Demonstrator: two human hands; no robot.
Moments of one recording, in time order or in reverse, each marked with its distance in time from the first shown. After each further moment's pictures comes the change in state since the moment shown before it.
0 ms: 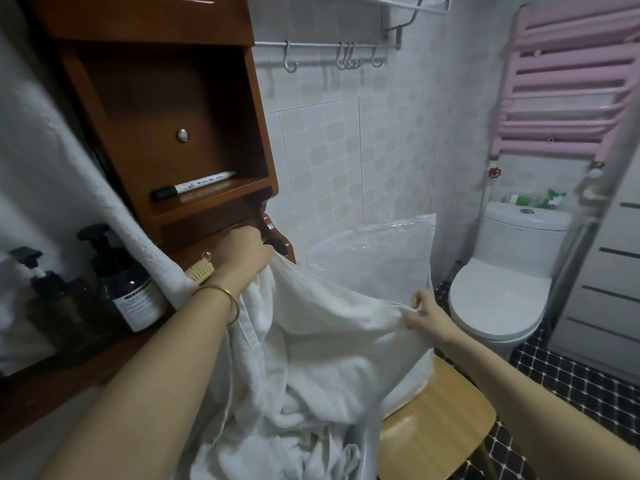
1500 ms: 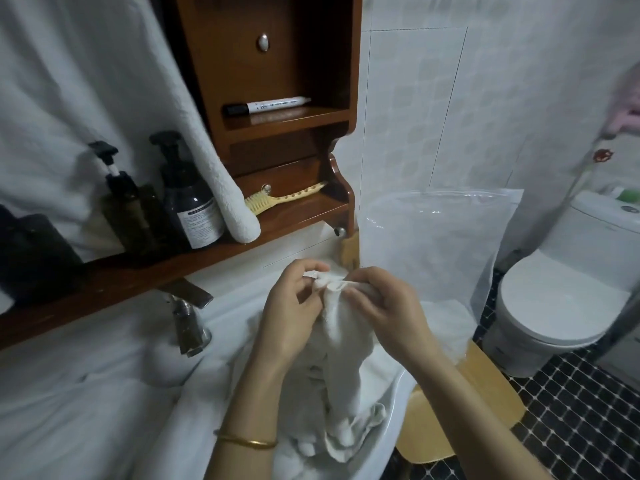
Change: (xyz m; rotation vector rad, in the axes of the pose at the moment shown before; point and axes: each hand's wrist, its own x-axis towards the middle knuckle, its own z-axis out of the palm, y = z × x) left_hand -0.175 -0.033 0.031 -1.244 -0.092 -0.107; right_hand -0.082 -0.095 0.113 0.105 -0.064 -0.709
